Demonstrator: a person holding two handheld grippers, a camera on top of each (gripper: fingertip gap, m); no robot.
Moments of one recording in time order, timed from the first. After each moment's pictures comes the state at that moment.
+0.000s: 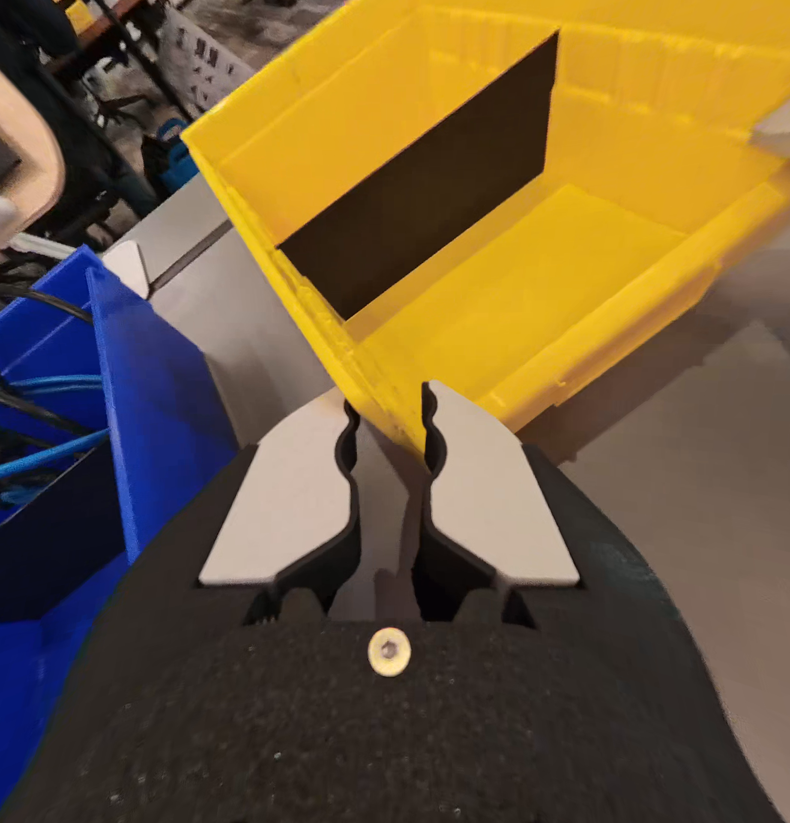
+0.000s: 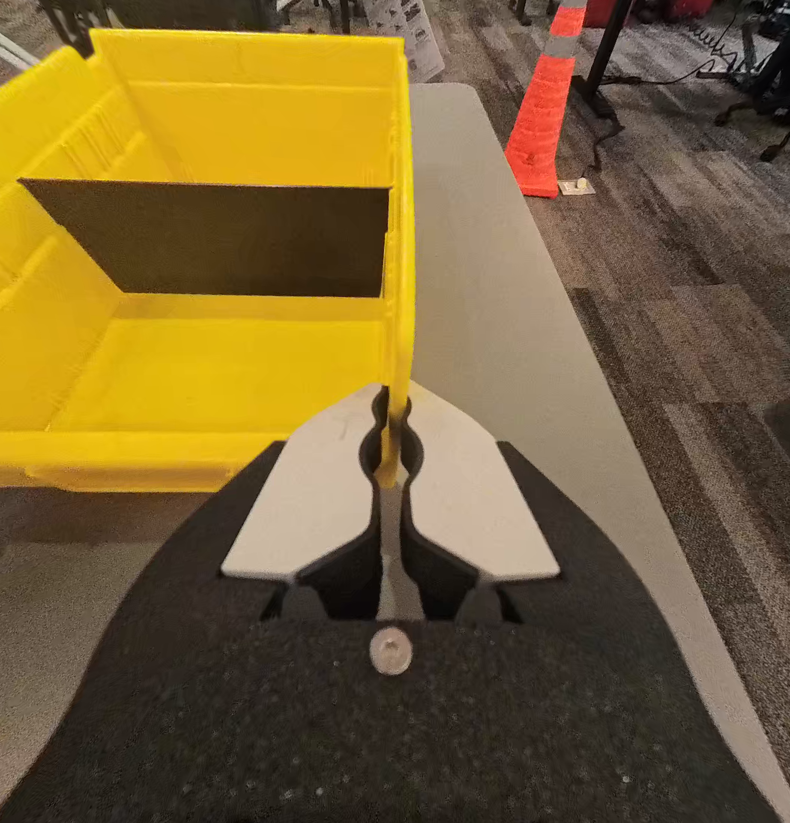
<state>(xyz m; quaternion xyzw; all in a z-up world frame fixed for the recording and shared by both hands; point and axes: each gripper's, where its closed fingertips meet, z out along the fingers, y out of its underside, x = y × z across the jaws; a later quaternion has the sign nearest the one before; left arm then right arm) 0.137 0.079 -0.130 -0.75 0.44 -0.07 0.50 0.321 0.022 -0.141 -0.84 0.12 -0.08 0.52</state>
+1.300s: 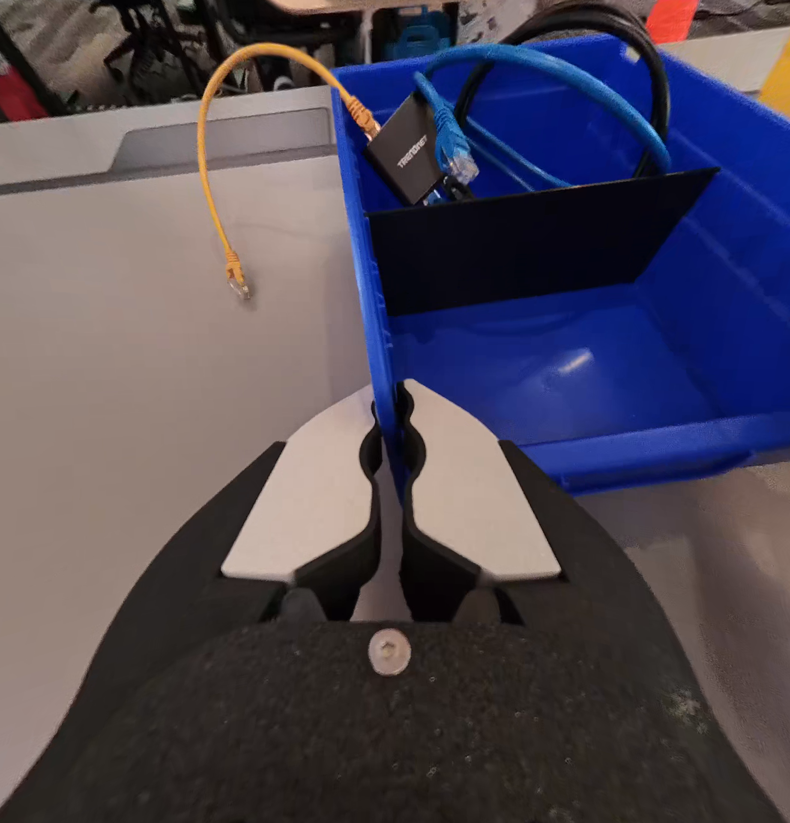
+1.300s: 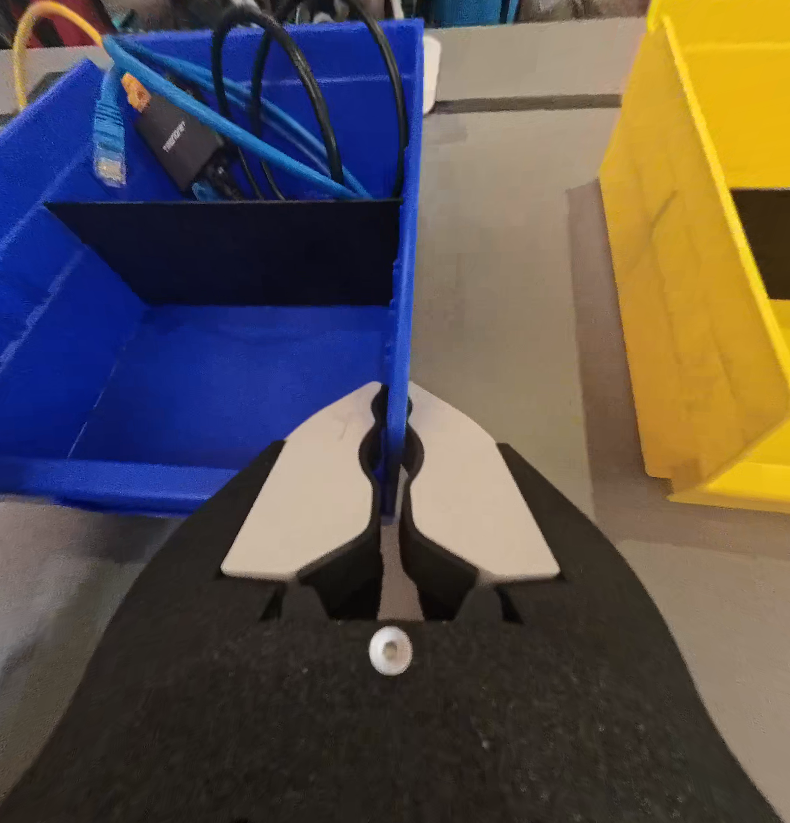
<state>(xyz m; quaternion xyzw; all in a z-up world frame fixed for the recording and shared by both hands) -0.191 0.150 -0.117 -0.84 0.18 -0.07 0.50 0.001 0.109 -0.121 -0.87 0.09 -0.01 0.48</state>
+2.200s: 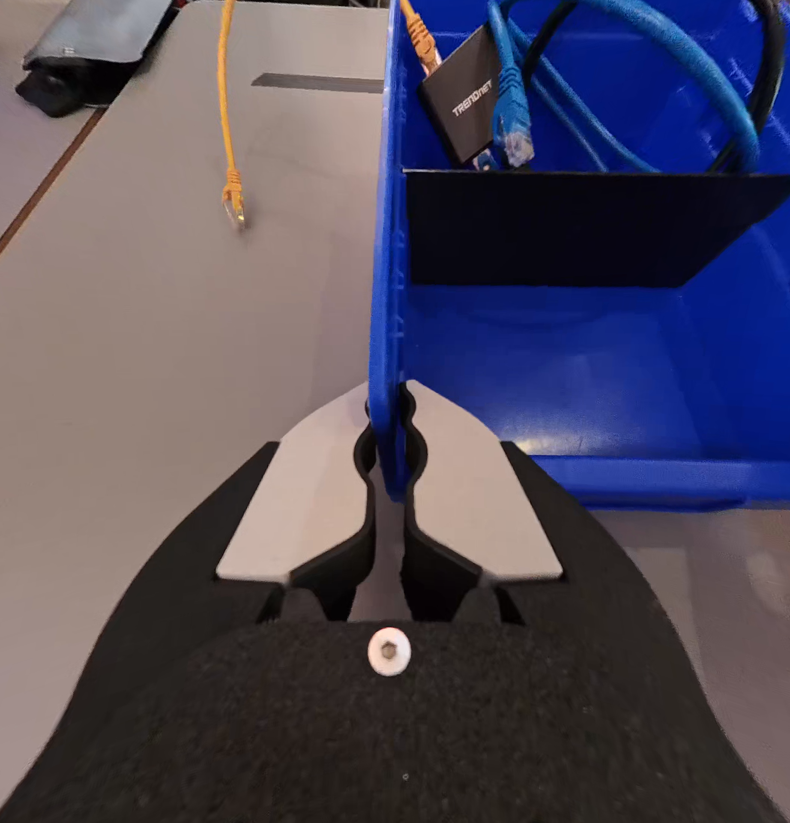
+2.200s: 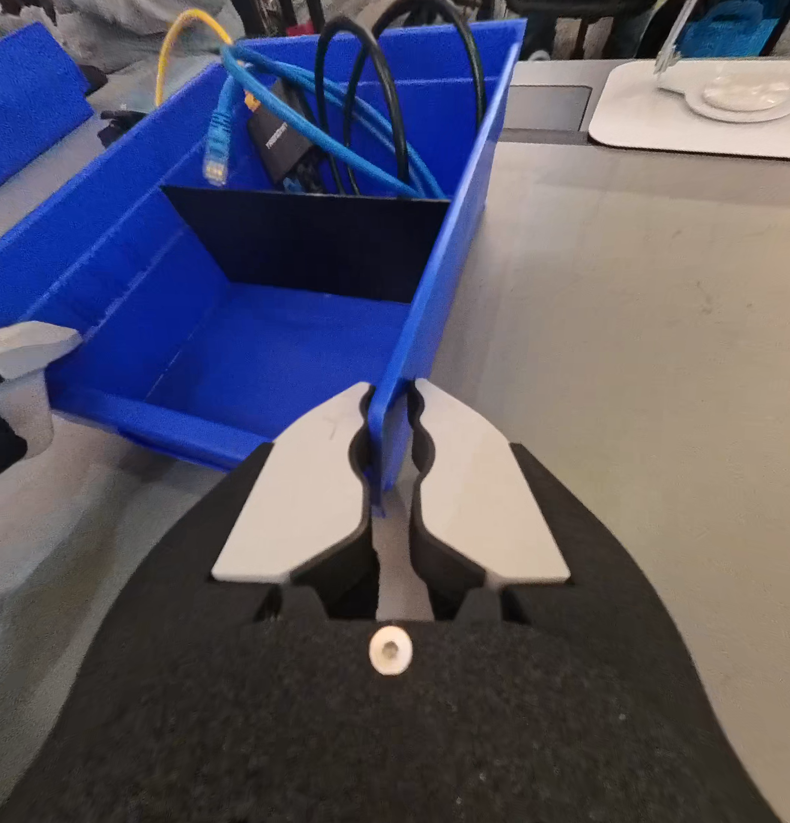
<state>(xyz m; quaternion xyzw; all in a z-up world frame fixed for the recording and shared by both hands) -0.441 0.227 -0.139 -0.88 0.07 -0.04 0.48 -0.249 0.198 -0.133 -0.86 -0.02 0.10 0.51</state>
